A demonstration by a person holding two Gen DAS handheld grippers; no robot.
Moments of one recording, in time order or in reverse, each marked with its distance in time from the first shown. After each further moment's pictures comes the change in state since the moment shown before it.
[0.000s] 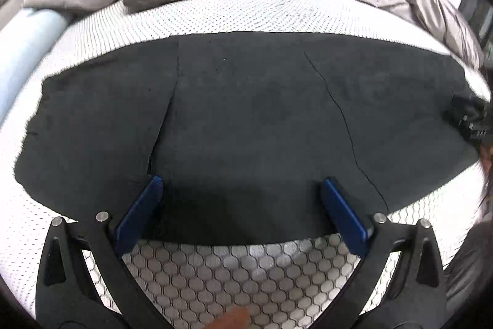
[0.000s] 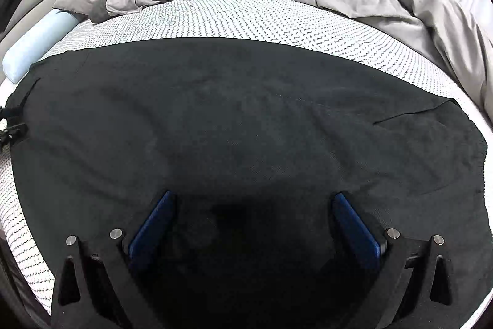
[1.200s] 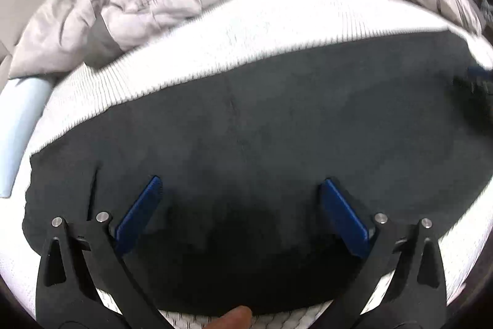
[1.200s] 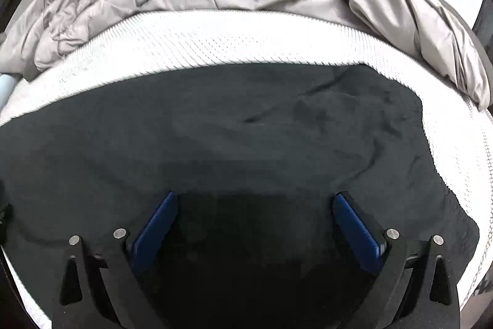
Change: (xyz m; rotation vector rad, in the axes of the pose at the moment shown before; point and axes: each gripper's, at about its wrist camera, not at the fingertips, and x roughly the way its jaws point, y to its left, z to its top) left arm 0.021 -0.097 0.054 0.140 -0.061 0.076; right arm -0.017 -0.061 0.013 0.253 -0.048 -0.133
